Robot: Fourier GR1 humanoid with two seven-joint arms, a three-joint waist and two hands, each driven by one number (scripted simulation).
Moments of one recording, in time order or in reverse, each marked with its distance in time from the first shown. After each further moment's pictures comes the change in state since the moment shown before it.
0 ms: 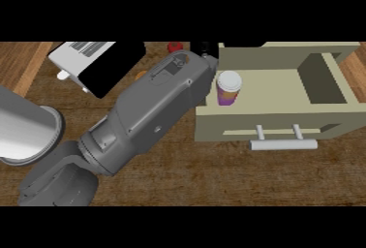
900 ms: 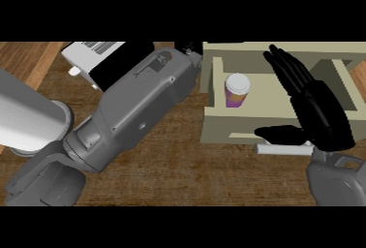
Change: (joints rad) left arm 0.051 0.059 0.028 -0.053 -0.077 -0.009 0.085; right arm -0.404 -0.034 0.370 0.578 0.666 -0.271 -0.118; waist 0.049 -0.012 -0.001
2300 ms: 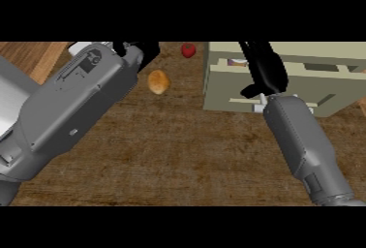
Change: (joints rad) left arm 0.194 0.292 0.001 -0.402 -0.124 0.041 0.234; right arm -0.493 -0.012 -0.070 1.123 0.378 -0.659 -0.104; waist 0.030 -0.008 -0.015
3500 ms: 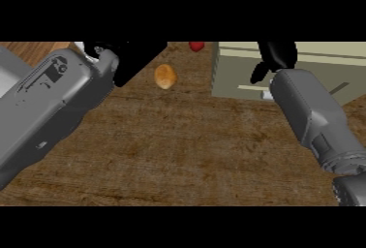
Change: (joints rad) left arm 0.077 0.116 0.013 -0.222 -0.060 0.007 0.115; right arm -0.316 -0.084 -0.114 0.456 0.033 -0.153 0.033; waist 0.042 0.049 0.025
